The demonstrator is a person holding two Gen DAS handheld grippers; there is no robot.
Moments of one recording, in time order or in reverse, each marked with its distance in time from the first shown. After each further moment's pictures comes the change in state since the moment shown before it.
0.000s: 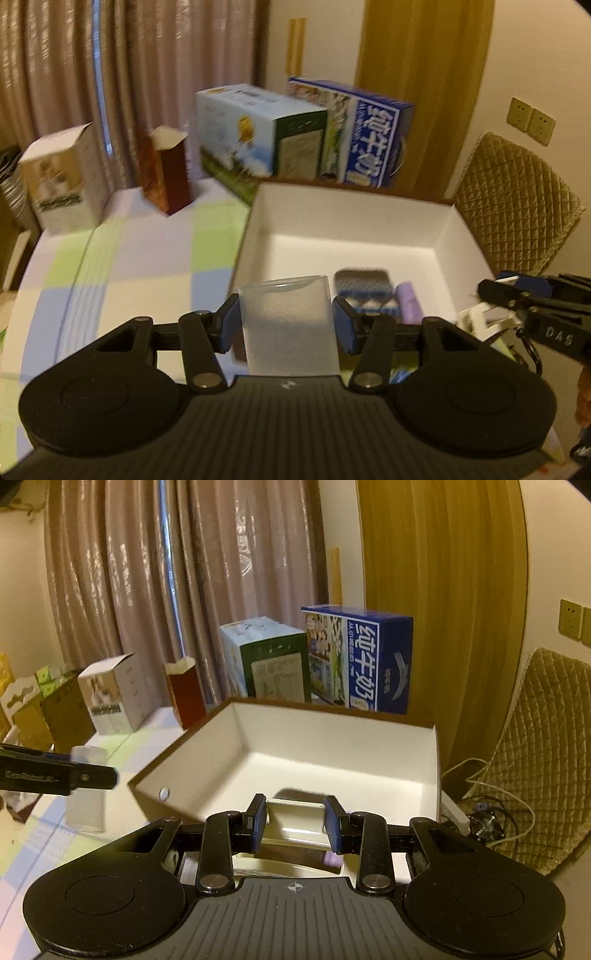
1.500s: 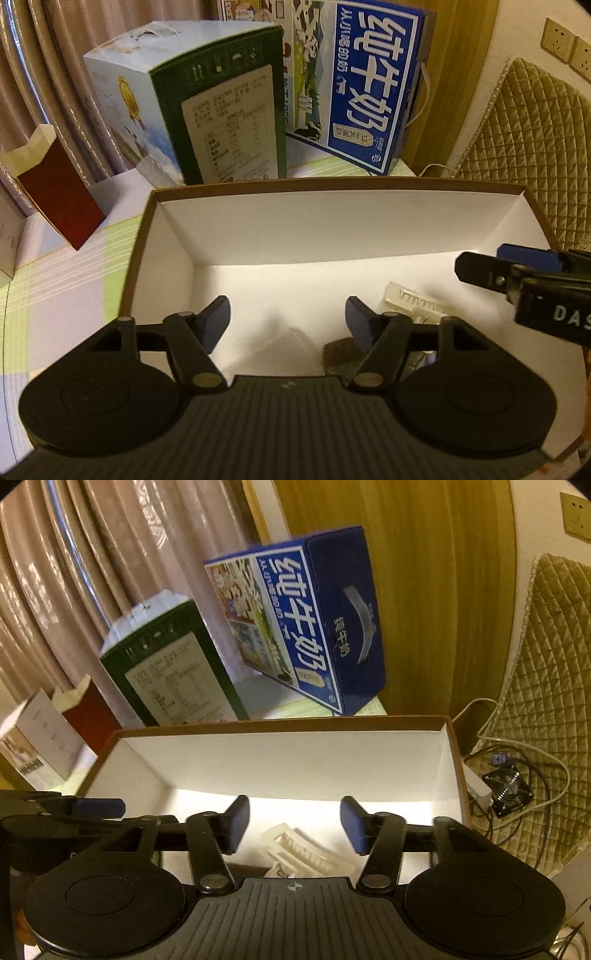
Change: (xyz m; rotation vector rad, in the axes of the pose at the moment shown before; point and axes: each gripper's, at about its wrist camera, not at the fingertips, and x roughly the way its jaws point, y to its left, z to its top) left arm 0.215 -0.042 0.077 0.128 0.239 0.009; right arm 0.174 -0.104 0.061 0.251 0.170 -0.026
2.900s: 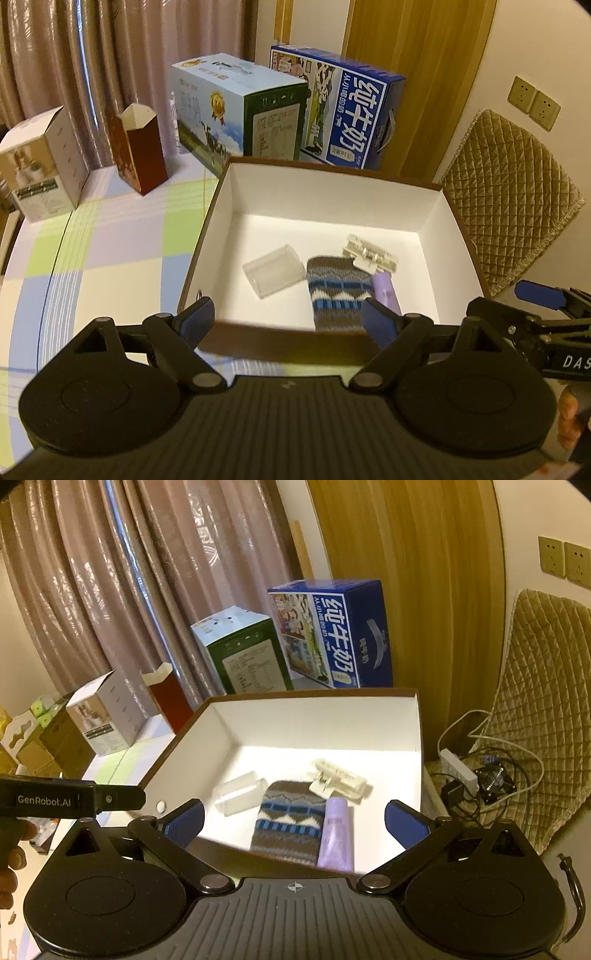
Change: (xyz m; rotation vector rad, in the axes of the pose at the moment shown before) left arm -0.179 0.002 -0.109 -0.156 -0.100 -0.023; right arm -0.168 0.043 -0.084 -0.082 -0.064 0.062
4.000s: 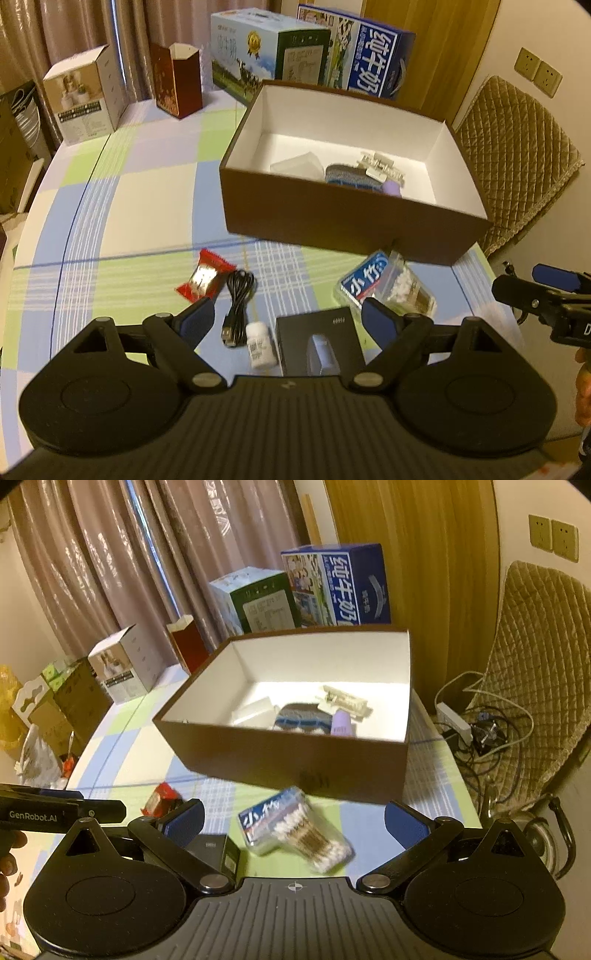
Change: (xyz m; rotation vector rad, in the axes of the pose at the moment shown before) left arm -0.055 0.009 -0.108 -0.052 0.103 0.052; right arm -0.061 0.013 -0.078 -0.015 0.095 0.004
